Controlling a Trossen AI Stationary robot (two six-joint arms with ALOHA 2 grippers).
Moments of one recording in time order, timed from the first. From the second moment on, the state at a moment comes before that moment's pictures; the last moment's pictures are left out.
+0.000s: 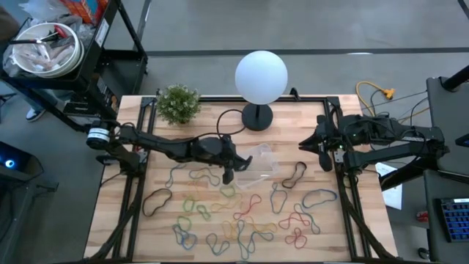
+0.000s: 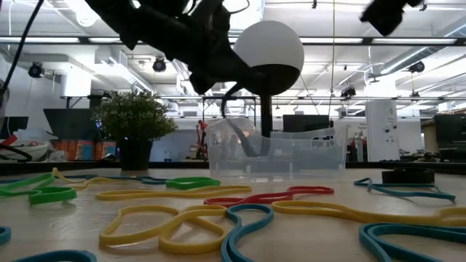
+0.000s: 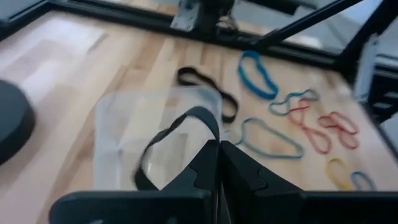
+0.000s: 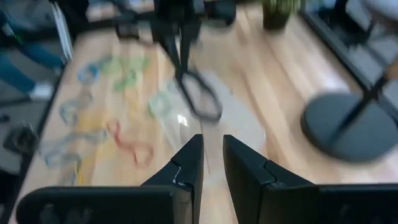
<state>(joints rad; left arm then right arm) -0.02 1.57 0.91 0.26 -0.02 -0.22 0.01 0.72 0.92 -0.81 0.03 0.21</state>
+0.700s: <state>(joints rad) -0.04 1.57 0.97 0.12 -0.09 -0.24 0.01 0.72 0.76 -0.99 -0.09 0.16</state>
